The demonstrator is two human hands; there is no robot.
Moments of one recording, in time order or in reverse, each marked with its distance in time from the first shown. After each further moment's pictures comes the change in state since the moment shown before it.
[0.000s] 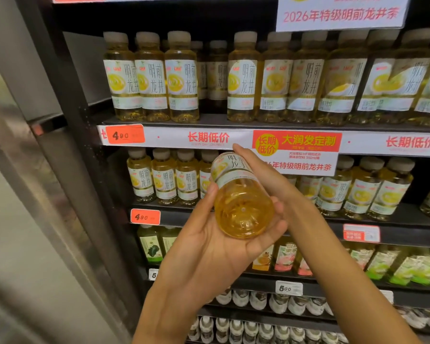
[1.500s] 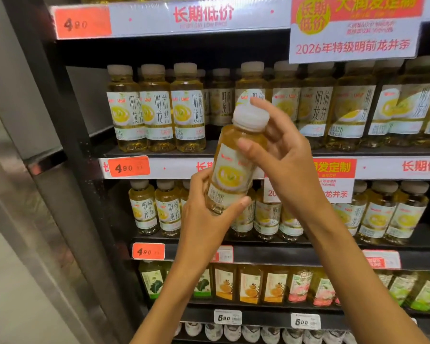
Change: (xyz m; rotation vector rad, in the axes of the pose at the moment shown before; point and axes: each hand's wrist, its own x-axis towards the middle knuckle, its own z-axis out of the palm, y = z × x) left_hand 0.059 0.057 -0.037 1.401 0.350 0.753; right_hand 0.003 -0.041 0.030 -0.454 0.132 -0.877
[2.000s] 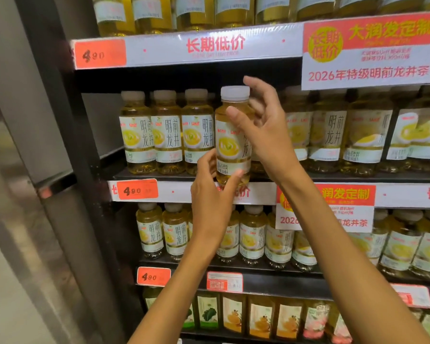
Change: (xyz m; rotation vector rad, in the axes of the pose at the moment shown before) left_hand 0.073 -0.001 0.012 0.121 0.206 0.064; right_hand 0.092 0.021 0.009 -0.165 0.077 -0.111
